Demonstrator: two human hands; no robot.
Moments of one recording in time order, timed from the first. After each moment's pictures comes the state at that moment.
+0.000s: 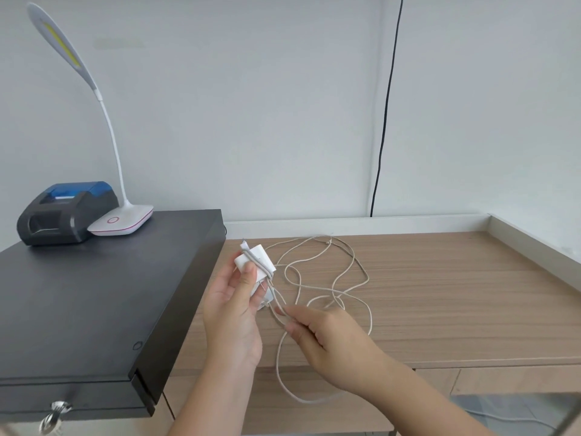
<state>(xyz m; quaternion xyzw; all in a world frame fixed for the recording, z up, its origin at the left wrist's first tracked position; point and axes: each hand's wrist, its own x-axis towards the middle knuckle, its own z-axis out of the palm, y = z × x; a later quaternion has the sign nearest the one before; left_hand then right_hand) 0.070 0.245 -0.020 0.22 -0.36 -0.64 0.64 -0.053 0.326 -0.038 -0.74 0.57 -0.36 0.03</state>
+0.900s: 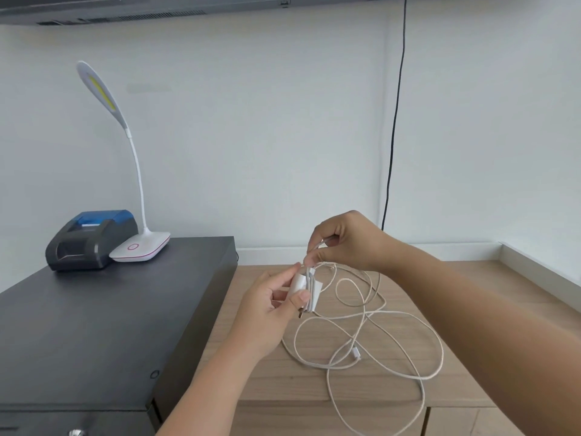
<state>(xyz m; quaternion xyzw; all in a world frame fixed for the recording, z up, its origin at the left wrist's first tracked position) 0.070 0.215 0.003 0.26 -0.74 -0.45 0.43 -0.115 0.256 0.102 -0.76 0.54 -0.36 0.07</state>
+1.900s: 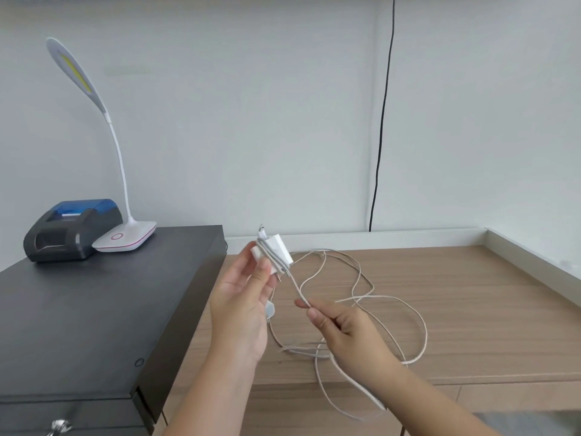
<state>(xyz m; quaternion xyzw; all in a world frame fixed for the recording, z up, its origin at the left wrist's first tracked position) 0.062 0.250 0.018 0.18 -0.39 -0.67 0.61 -0.070 0.324 -0.032 -0.59 0.59 -0.52 0.17</state>
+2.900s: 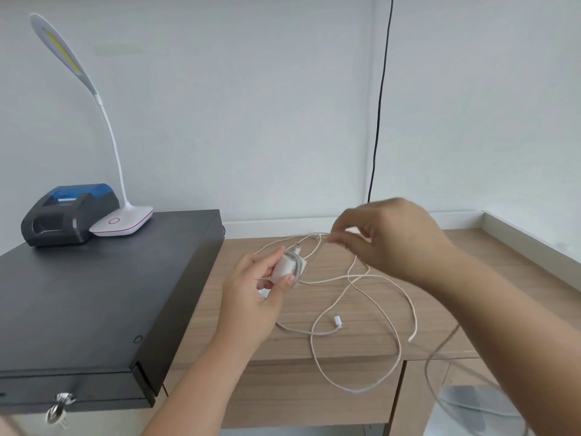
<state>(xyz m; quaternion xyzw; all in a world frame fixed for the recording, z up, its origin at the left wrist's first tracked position) 0.069 0.244 -0.019 0.27 -0.74 -0.30 0.53 -0.116 0.348 0.087 -0.71 0.60 -0.29 -0.23</state>
